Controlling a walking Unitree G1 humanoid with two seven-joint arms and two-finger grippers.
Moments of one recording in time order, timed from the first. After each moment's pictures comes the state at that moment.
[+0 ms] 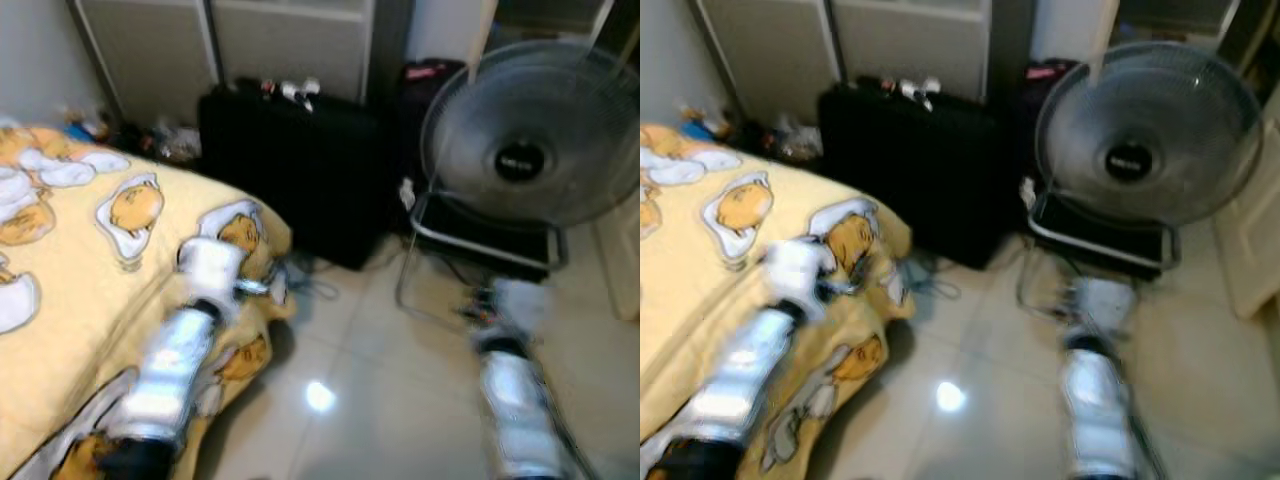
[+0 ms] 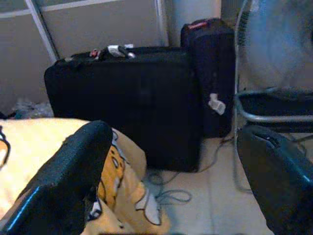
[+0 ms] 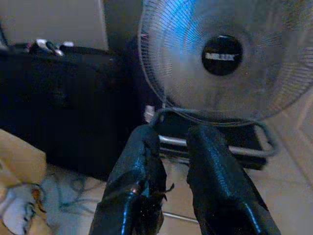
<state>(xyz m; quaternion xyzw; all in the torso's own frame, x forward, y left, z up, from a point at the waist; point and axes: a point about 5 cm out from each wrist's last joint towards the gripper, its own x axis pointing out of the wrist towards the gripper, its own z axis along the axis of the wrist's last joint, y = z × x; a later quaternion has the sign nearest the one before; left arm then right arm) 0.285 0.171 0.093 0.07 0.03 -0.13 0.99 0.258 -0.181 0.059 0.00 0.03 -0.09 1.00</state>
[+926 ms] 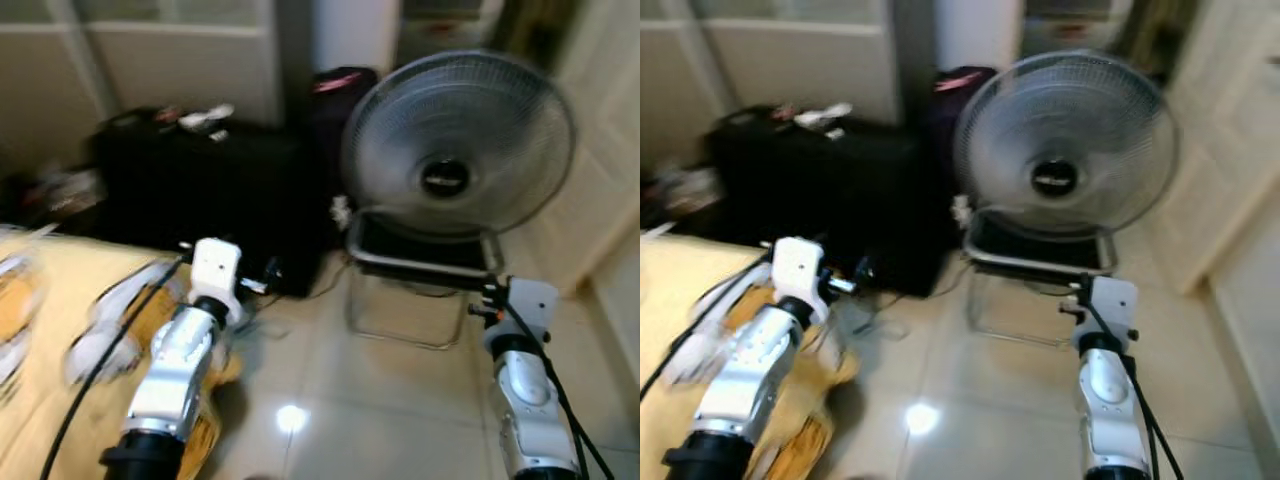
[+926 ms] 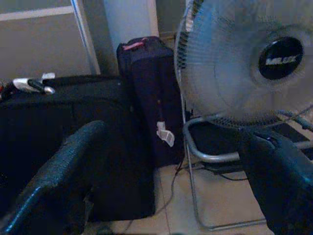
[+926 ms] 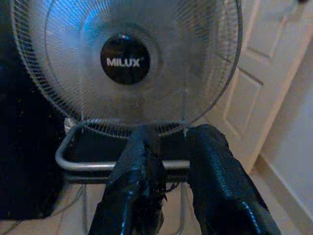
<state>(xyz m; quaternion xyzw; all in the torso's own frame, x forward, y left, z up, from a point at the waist) 0.287 0.163 0.090 0.06 0.03 -0.13 0.99 0.257 -0.200 0.050 -0.01 0.05 -0.12 0.99</state>
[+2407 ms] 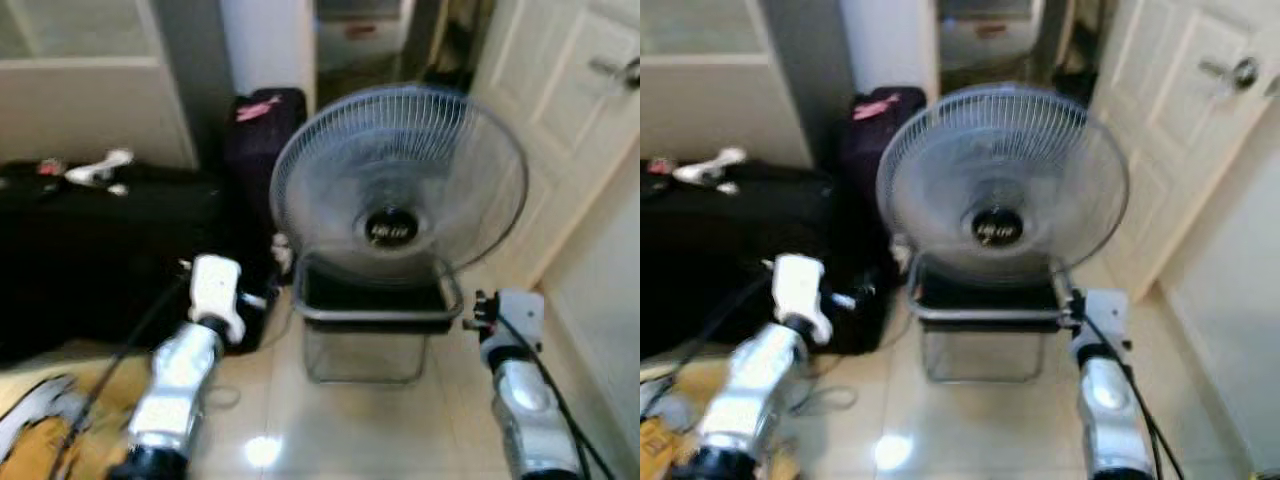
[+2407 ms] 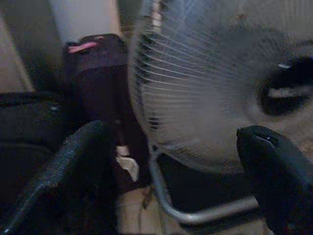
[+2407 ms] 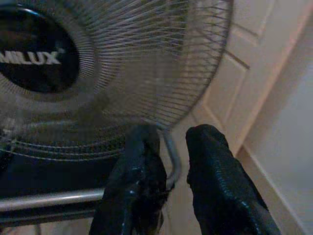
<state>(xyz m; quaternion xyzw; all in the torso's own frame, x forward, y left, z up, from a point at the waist) 0.278 0.166 0.076 0.03 0.05 -0.12 0.99 0.254 -0.201 0.028 -0.02 0.11 -0.07 0.99</state>
